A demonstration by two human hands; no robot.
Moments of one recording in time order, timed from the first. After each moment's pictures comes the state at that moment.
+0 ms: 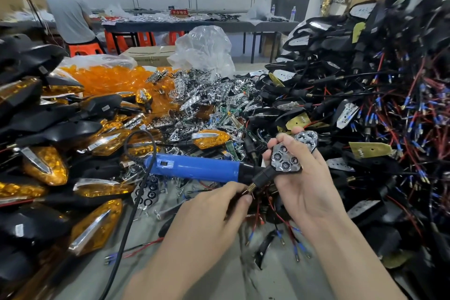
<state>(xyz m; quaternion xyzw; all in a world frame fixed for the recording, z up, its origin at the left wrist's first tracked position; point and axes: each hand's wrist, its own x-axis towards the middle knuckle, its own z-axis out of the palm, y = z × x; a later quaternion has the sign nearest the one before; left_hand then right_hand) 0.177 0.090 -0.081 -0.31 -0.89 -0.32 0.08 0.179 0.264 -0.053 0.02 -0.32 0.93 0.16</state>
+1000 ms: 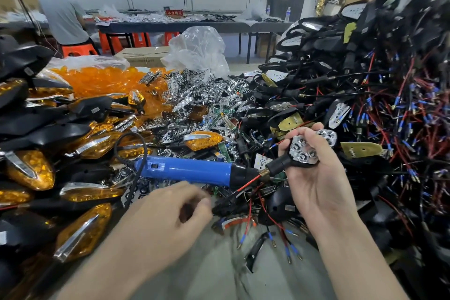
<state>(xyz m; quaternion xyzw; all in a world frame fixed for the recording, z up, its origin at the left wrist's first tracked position) 0.169 0.052 -0.053 -0.27 -0.93 -0.26 0.03 0.180 0.287 -0.046 0.02 -0.24 0.95 0.20</state>
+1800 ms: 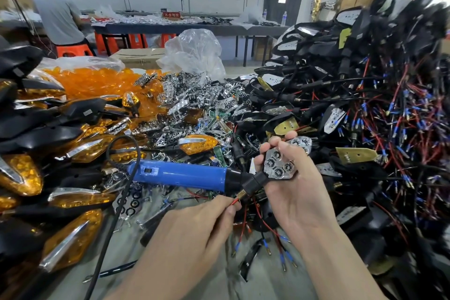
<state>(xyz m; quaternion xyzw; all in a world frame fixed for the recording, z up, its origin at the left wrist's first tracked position) 0.183 0.090 -0.068 -0.35 -0.88 -0.28 0.13 0.183 0.264 -0.045 0.02 -0.28 0.95 0.16</state>
